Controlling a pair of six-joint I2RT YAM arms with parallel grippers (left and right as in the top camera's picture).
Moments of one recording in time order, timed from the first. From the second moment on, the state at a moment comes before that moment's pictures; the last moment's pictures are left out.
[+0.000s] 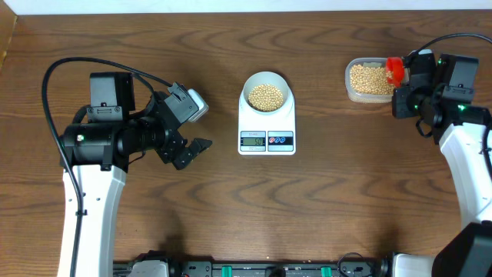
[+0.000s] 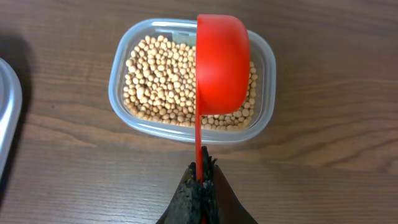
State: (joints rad) left arm 0.01 1.25 1.29 -1.11 0.59 0.82; right arm -0.15 1.51 1.13 -0.51 -0.16 -0.23
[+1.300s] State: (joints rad) left arm 0.01 1.25 1.29 -1.11 0.59 0.82; right arm 0.00 1.55 1.13 -0.39 0.19 -0.49
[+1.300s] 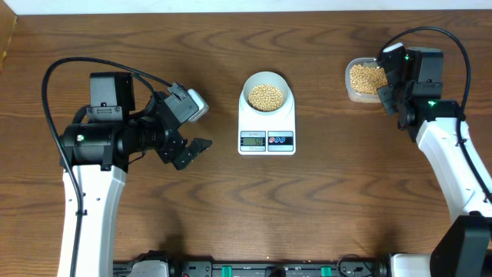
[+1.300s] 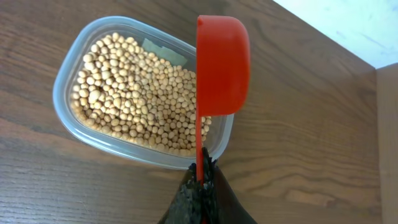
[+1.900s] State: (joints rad) left arm 0.01 1.25 1.29 -1.11 0.59 0.82; right arm -0.09 1.46 1.14 -0.56 -0.44 -0.23
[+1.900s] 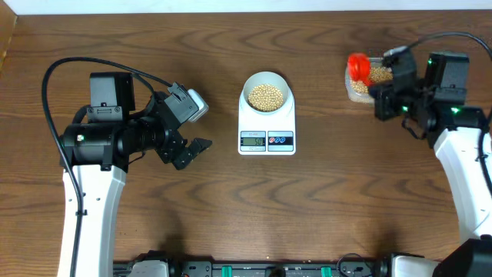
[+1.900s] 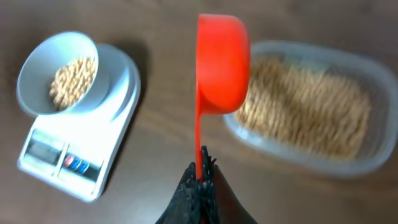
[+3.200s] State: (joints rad) left arm 0.01 1.25 1.29 -1.11 0.59 0.82; right arm -0.52 1.26 0.67 -0.66 -0.90 0.03
